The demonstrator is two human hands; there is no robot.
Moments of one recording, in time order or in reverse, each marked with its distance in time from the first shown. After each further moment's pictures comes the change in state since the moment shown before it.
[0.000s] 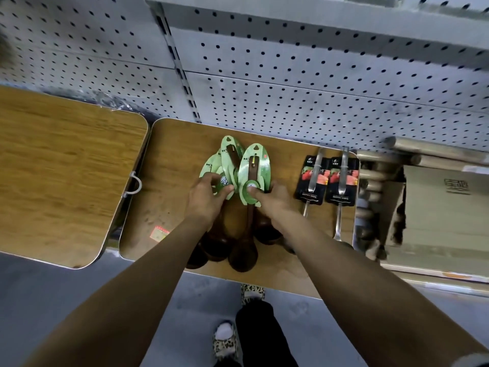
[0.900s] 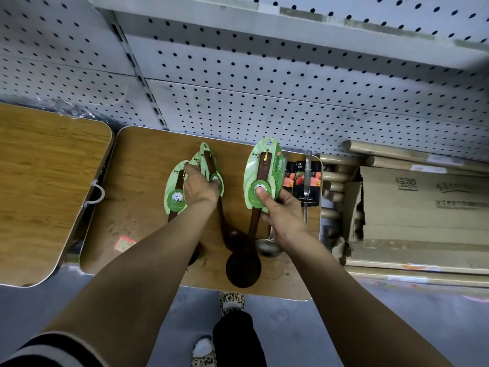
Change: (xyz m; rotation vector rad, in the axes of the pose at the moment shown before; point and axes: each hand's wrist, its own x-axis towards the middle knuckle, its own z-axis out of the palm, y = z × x) left_hand 0.026 0.058 0.061 -0.109 0.161 -0.266; right_hand -0.049 0.013 -0.081 0.543 -0.018 -0.084
